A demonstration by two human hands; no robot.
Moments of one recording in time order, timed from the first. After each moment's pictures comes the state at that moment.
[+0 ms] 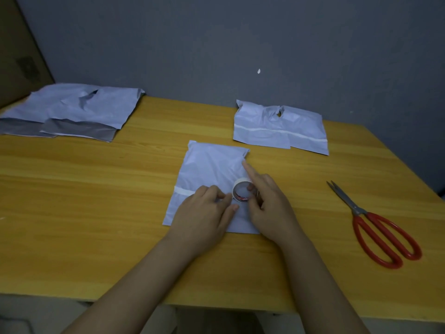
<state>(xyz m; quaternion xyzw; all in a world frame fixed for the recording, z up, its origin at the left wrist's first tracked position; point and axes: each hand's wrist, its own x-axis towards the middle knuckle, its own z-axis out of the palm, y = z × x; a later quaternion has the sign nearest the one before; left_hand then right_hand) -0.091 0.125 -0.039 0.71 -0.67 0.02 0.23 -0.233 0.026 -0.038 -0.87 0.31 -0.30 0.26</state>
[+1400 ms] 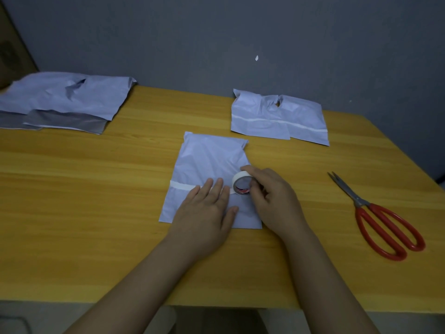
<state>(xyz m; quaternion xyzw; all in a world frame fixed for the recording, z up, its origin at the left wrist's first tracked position) -0.098 0.127 -0.044 0.74 -0.66 -0.04 0.11 -0.232 0.023 -0.041 -0.85 0.34 -0.34 0.21</state>
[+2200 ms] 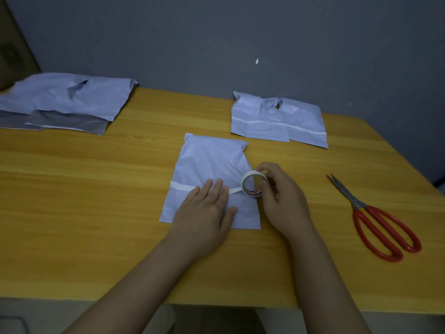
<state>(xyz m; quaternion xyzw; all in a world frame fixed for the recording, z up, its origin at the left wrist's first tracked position) -0.097 0.128 -0.044 0.74 -0.66 -0.05 0.12 -0.246 0.019 -0.033 -0.84 0.37 -0.35 0.19</state>
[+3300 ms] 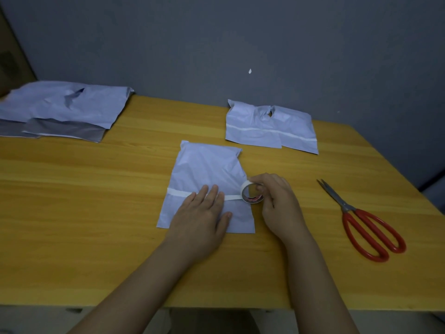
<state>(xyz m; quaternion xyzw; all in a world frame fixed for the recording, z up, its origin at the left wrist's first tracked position) -0.097 0.128 -0.045 0.74 -0.66 -0.04 0.13 -0.251 0.014 -0.038 -0.86 0.34 -0.35 0.16</state>
